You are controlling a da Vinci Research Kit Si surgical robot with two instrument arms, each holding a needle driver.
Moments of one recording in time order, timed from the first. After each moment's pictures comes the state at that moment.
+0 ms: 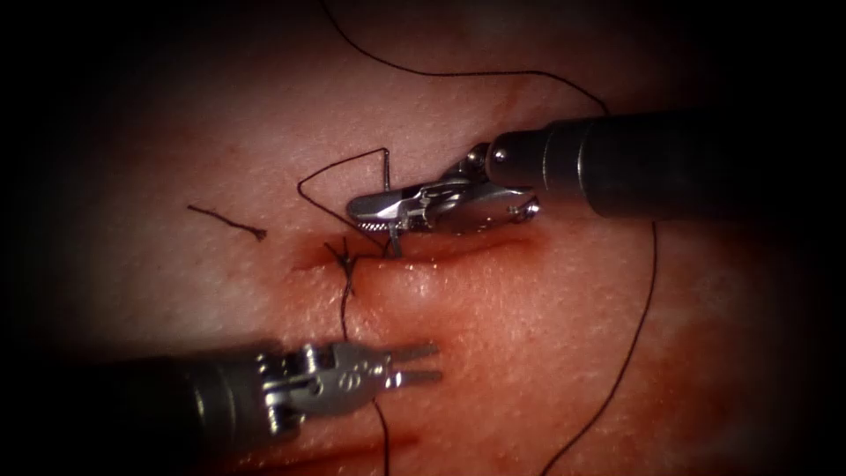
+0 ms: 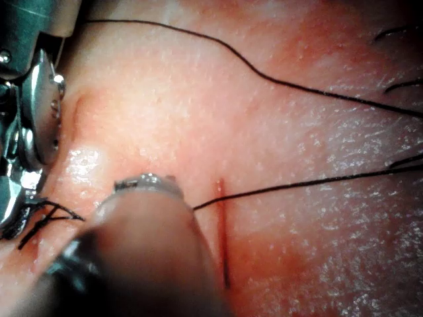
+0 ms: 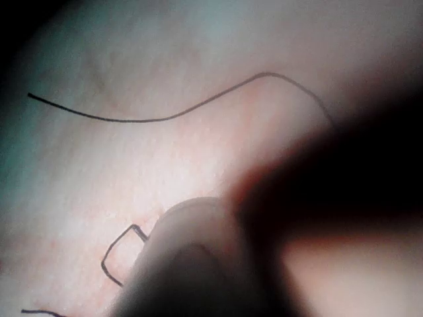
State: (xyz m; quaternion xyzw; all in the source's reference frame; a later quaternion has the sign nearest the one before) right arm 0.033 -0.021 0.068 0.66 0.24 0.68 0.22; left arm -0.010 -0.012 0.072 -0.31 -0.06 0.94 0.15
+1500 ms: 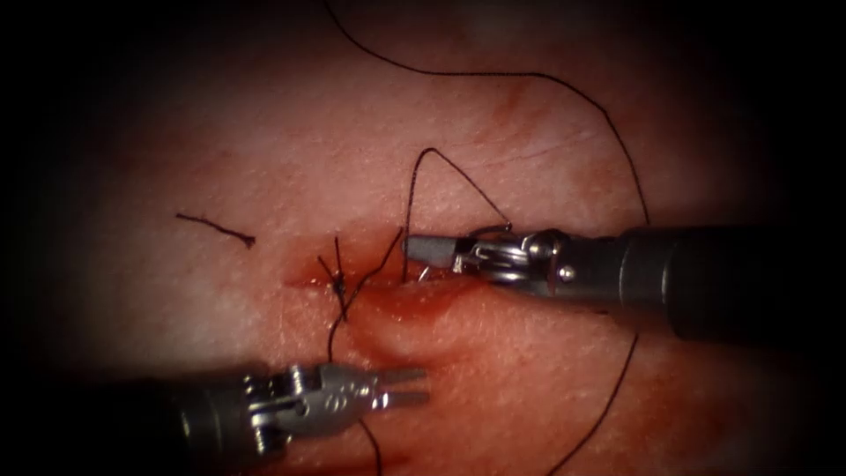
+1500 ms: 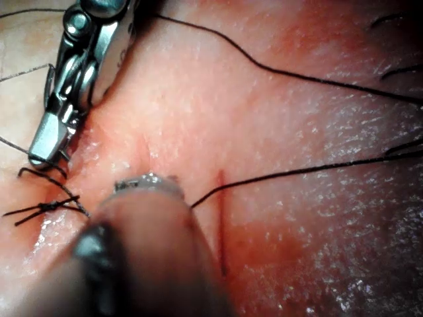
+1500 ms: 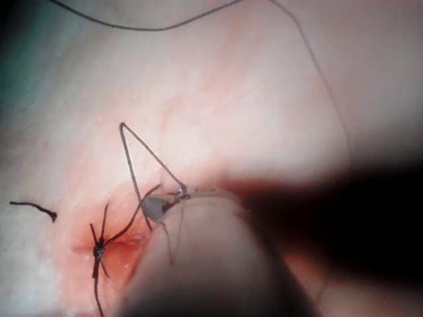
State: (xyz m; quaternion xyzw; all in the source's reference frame) right arm 0.030 -0.027 0.062 0.52 0.30 0.70 0.39; left arm -0.009 -0.012 0.071 -0.31 -0.07 0.94 0.15
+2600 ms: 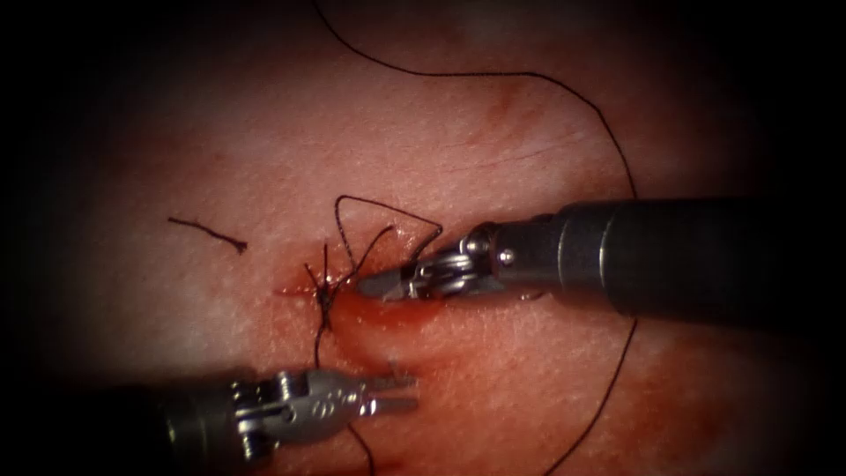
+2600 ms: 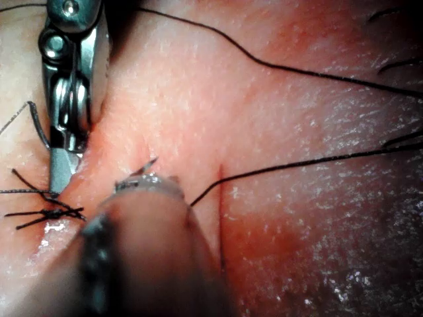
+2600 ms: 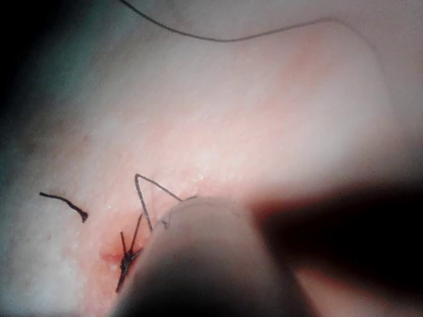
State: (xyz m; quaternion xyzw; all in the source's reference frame) right arm 0.034 -0.030 0.061 0.62 0.15 0.61 0.47; left arm -0.008 -0.012 0.071 -0.31 -0.07 0.94 0.14
